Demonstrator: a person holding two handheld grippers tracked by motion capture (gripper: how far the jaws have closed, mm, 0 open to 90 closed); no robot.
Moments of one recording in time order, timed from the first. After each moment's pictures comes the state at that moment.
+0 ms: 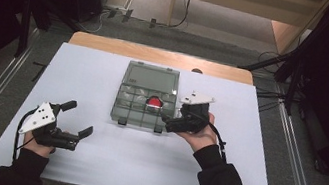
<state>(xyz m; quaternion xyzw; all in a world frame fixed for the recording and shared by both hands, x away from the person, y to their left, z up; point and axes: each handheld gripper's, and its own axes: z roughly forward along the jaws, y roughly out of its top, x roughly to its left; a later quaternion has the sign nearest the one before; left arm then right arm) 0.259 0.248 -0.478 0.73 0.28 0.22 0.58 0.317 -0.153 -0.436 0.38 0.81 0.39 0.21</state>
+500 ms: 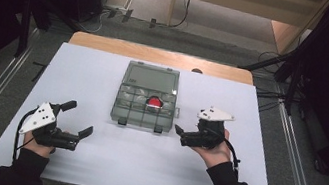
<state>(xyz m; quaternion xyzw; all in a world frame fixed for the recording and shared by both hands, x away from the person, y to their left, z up) 0.259 0.247 -0.479 0.73 0.29 0.22 0.58 0.283 -0.196 -0.452 0.41 0.79 0.40 0.22</state>
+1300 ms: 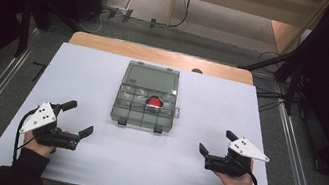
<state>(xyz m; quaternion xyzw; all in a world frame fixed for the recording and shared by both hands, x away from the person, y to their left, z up) 0.259 0.247 -0.479 0.73 0.29 0.22 0.58 0.222 -0.263 -0.484 0.44 0.72 0.46 0.27</state>
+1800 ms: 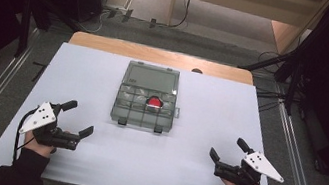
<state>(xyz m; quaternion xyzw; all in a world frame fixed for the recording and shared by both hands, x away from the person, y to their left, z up) 0.259 0.246 -0.478 0.73 0.29 0.22 0.58 0.200 -0.289 -0.502 0.46 0.65 0.52 0.30</state>
